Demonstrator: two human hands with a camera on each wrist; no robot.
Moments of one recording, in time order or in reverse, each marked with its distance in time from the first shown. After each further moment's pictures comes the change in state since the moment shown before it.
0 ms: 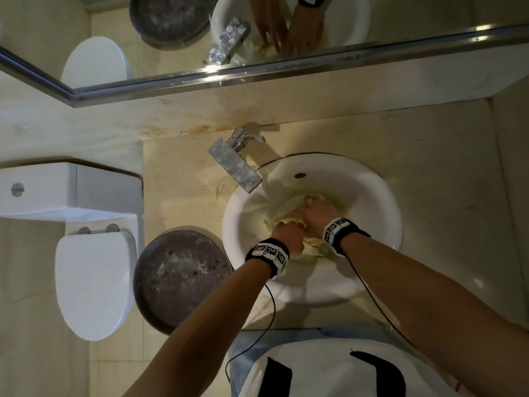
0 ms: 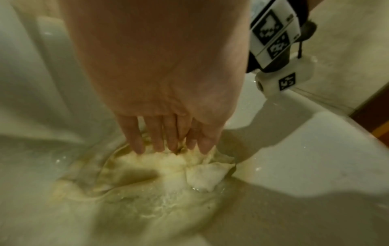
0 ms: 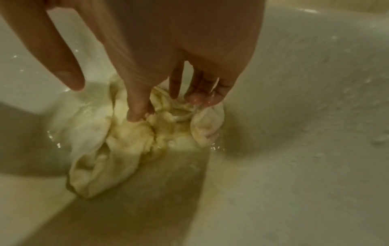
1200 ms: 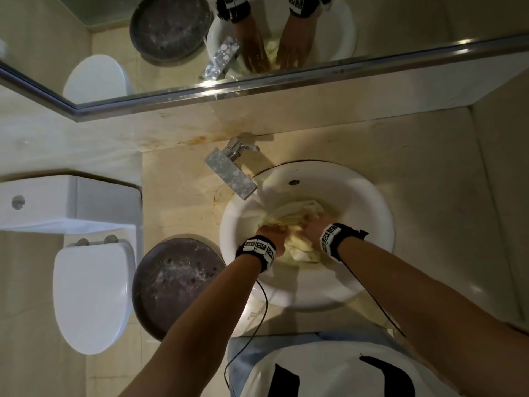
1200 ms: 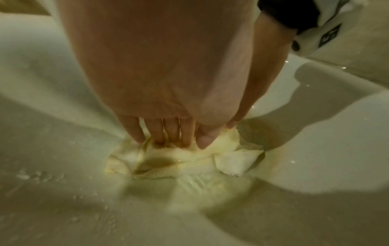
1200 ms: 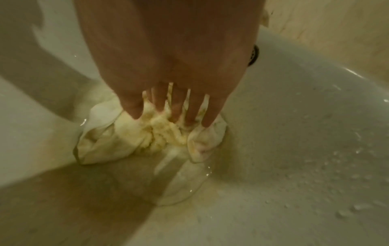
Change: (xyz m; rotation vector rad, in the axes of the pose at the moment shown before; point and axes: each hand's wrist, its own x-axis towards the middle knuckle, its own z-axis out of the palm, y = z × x) left_hand -0.004 -0.033 -0.007 0.106 -0.079 -0.068; right_hand -0.002 0.009 0.022 -0.346 -0.277 -0.202
